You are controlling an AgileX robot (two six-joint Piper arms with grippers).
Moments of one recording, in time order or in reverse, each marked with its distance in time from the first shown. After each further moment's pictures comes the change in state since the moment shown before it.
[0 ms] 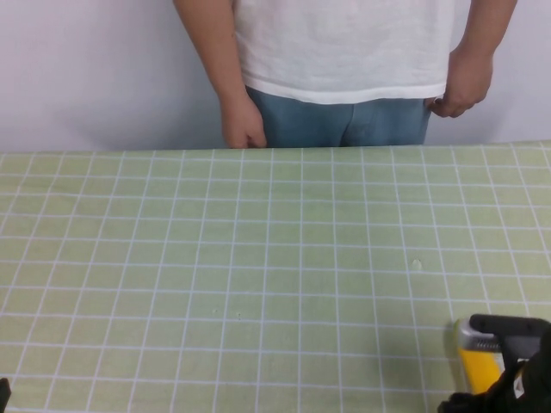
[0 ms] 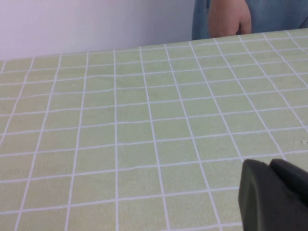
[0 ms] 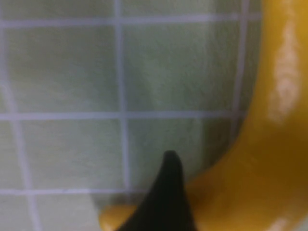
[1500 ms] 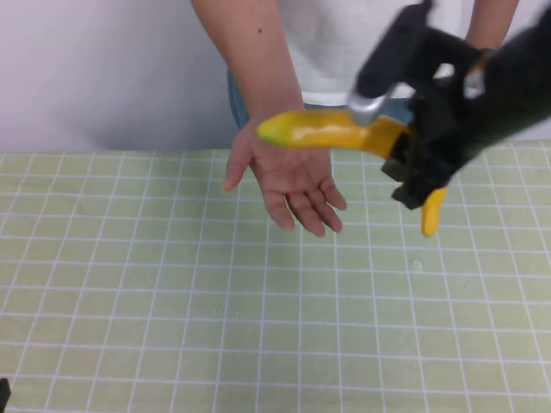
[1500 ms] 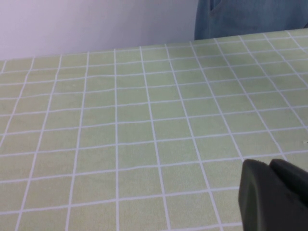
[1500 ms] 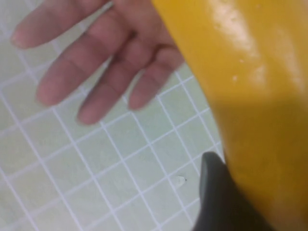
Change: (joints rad) right arm 0.020 -0.001 -0.934 -0.155 0.398 -0.992; left arm 0.000 0.000 0.000 0.006 0.000 0.000
